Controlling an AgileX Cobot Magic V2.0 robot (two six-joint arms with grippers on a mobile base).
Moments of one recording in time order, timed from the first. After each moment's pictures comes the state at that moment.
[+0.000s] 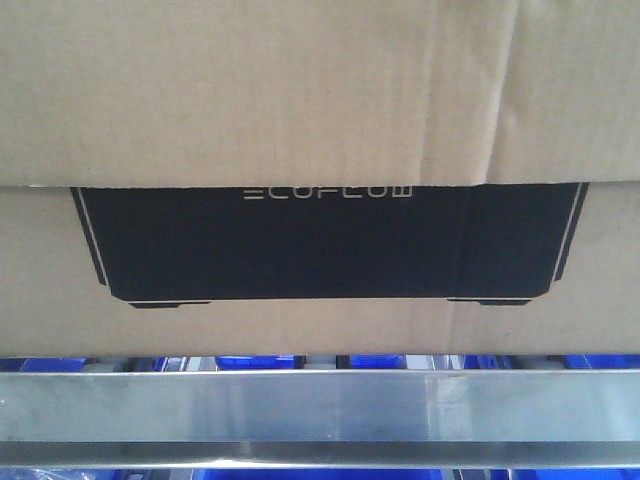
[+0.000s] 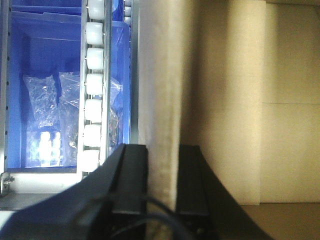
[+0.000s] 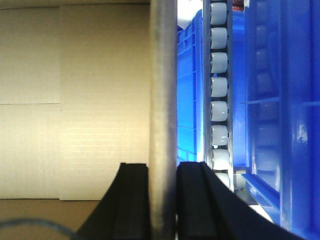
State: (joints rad) left arm -0.32 1.31 -1.37 0.06 1.09 -0.26; right arm 0.12 1.24 -1.36 -0.01 1.15 0.20
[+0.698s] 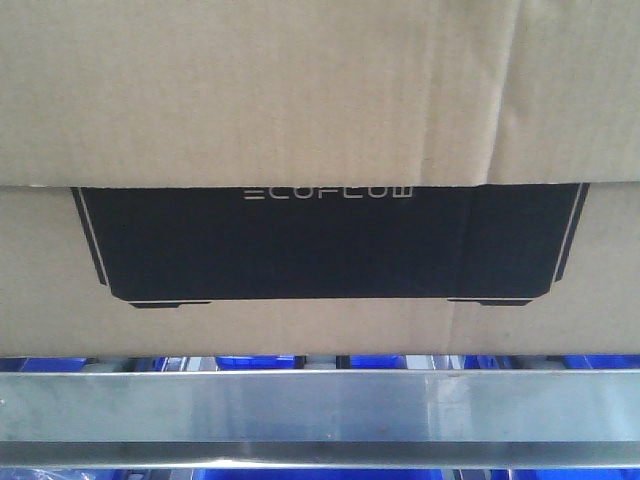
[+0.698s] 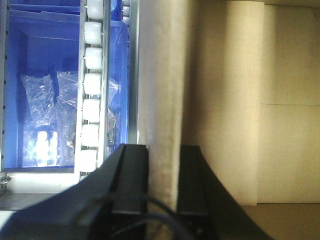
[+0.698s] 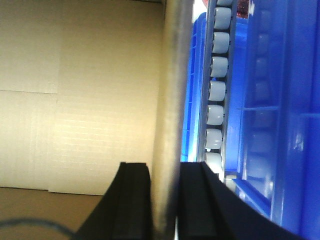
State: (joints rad) left arm -0.32 1.31 -1.37 0.04 1.09 -0.26; right arm 0.12 1.24 -1.36 -0.01 1.15 0.11
